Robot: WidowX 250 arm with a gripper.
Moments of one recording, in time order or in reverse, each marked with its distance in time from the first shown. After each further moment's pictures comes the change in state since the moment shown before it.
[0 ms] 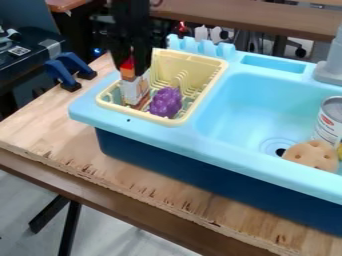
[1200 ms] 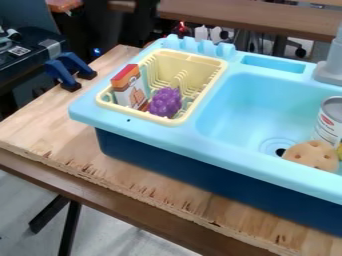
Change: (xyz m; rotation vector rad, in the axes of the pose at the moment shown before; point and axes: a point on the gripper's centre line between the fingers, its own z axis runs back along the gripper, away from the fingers) arm -0.018 -0.013 0.062 -0.020 -0.168 0.008
